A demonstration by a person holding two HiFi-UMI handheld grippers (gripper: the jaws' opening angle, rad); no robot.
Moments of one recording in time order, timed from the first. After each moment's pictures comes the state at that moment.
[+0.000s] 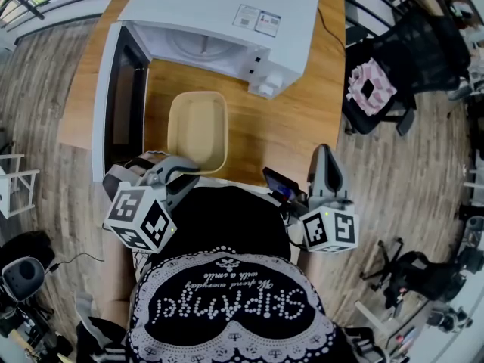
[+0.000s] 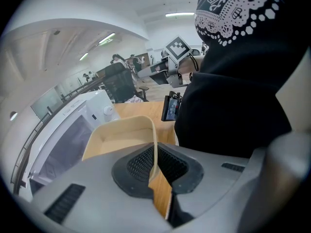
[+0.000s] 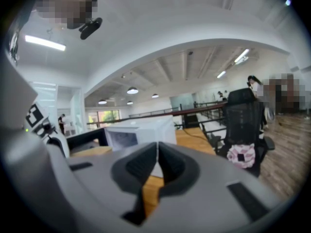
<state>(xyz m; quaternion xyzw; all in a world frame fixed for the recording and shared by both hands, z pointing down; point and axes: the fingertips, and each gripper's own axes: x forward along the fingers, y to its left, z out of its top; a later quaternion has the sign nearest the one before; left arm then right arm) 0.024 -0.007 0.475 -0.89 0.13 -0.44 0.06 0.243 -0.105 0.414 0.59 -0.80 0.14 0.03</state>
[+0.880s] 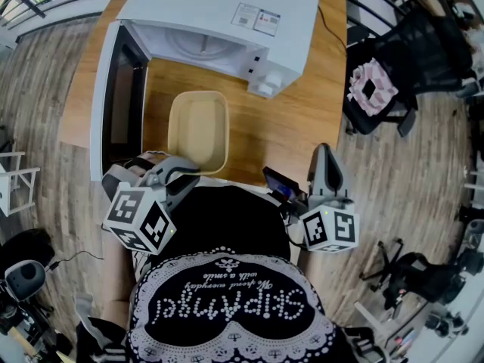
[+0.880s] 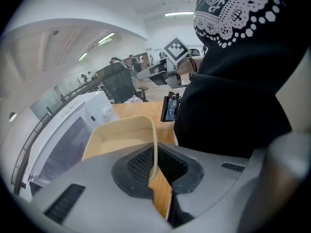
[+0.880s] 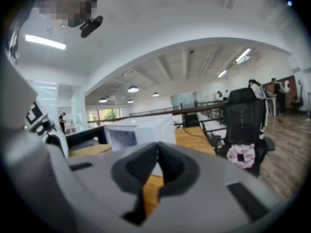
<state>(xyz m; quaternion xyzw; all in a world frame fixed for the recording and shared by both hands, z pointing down) 0.025 -0.007 0.472 -0.89 0.13 -0.44 0.06 0.243 -0.109 0.416 0.59 -0.80 0.14 0.04</state>
